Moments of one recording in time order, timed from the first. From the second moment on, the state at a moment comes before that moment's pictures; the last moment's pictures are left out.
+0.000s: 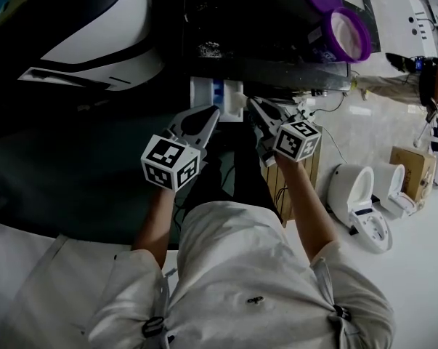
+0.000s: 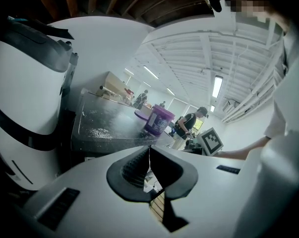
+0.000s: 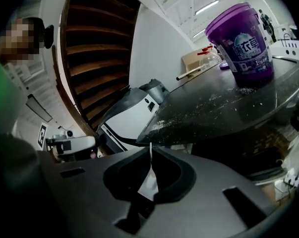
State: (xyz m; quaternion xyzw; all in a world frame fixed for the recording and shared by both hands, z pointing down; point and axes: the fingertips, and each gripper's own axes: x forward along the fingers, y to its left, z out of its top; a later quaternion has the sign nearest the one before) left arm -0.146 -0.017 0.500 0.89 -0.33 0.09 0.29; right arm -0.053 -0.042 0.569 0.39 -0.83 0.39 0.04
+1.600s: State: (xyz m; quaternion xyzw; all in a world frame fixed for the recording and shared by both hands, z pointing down) left arm -0.156 -0.016 0.514 0.89 -0.33 0.10 0.30; right arm -0.084 -0.038 0.576 0.40 -0.88 0.09 0.26
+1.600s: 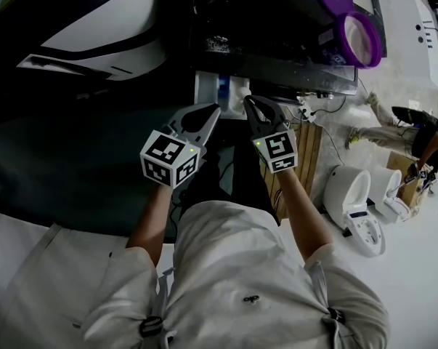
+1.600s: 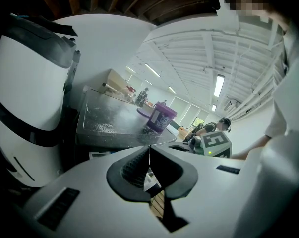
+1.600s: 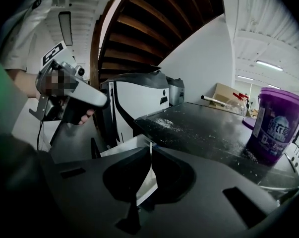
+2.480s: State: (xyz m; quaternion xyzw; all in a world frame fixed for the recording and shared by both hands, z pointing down) left arm -0.153 -0.011 0.515 0.89 -0.33 0.10 0.30; right arm -0.094 -0.034 0.554 0.39 -0.88 -0.02 0.29
